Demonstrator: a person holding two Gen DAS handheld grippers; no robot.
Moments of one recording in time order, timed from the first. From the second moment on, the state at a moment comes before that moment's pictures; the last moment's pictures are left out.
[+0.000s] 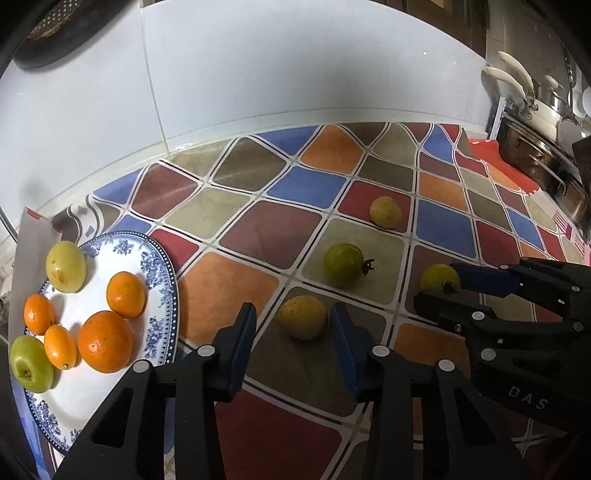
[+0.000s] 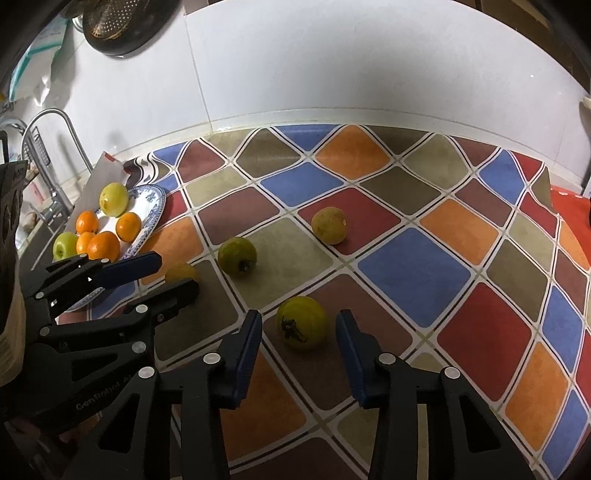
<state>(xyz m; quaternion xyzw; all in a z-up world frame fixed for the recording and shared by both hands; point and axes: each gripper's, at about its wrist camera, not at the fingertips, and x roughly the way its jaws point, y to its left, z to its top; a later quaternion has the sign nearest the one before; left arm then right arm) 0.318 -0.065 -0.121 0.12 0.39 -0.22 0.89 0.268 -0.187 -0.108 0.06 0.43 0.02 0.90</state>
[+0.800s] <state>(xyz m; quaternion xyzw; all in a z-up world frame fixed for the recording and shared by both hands) 0.289 -0.047 -0.086 0.10 0.36 -0.21 0.90 0.251 -0.177 -0.079 0.05 0.40 0.03 0.91</state>
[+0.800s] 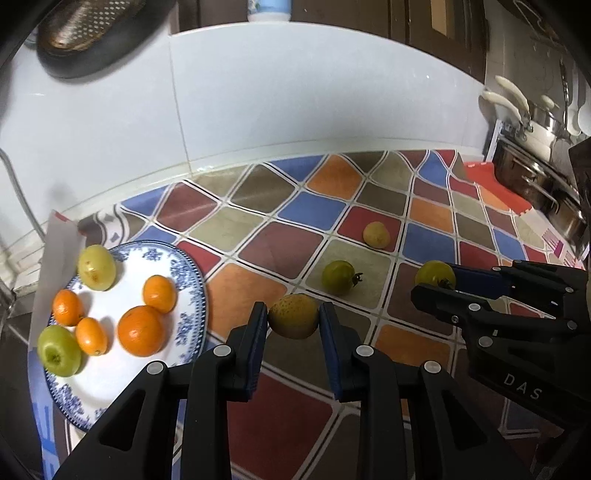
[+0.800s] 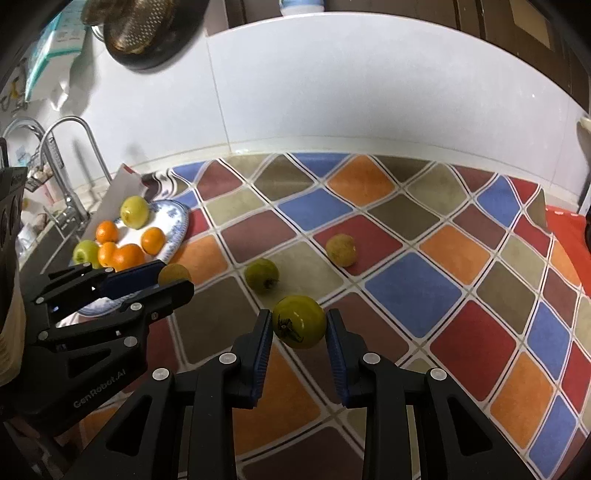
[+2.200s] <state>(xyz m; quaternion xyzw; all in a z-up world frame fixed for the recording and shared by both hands) 0.202 0.042 -0.009 0.06 0.27 -0.12 0.95 0.196 -0.097 0.001 0.02 0.31 0.12 0.94</state>
